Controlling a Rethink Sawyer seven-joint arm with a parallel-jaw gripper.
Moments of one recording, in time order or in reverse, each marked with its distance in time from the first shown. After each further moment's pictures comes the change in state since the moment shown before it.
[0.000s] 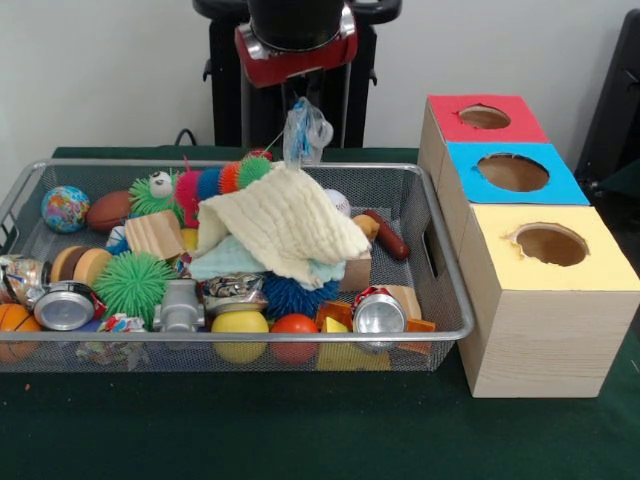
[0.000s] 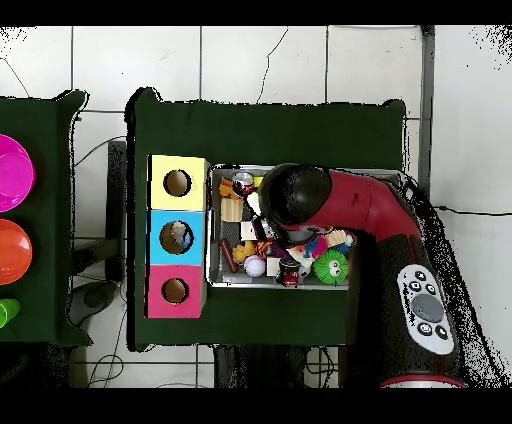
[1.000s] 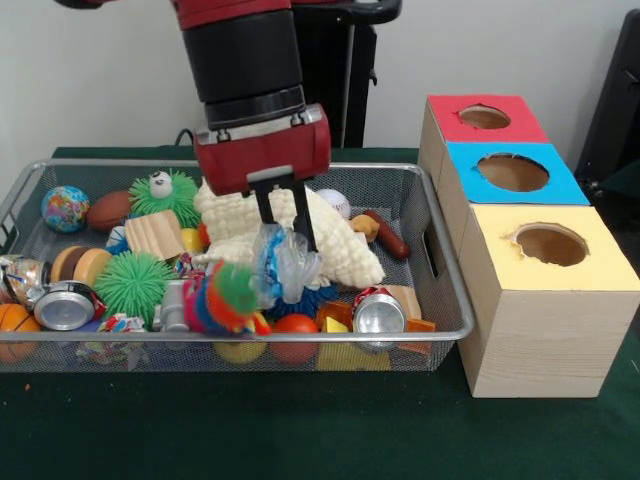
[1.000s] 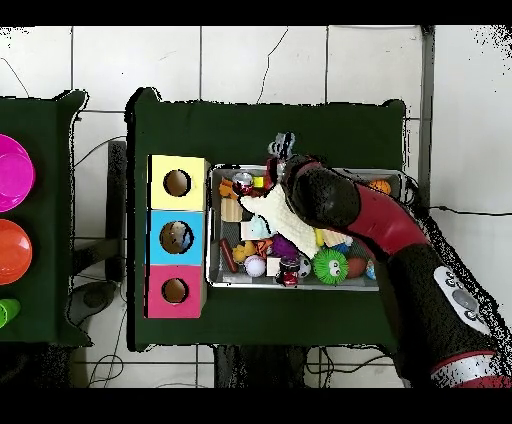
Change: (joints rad) arm -0.287 0.086 0.311 0.166 0.115 -0.789 0.000
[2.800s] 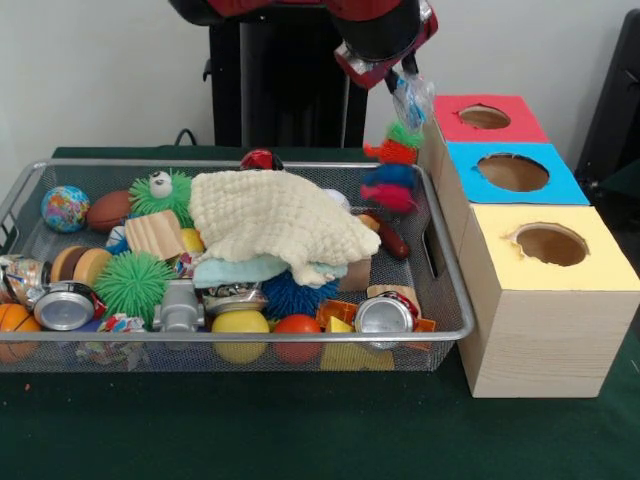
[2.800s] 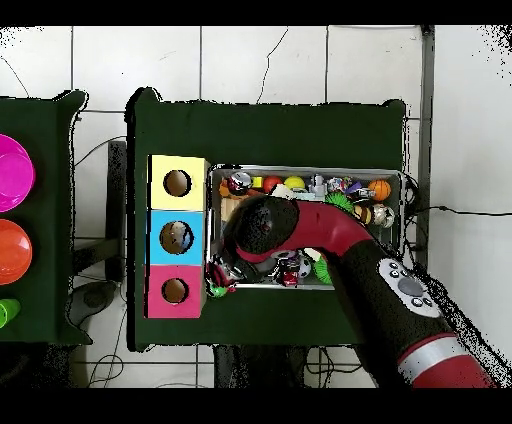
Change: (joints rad) arm 0.063 -0.023 0.118 0.133 -0.161 0.910 0.000
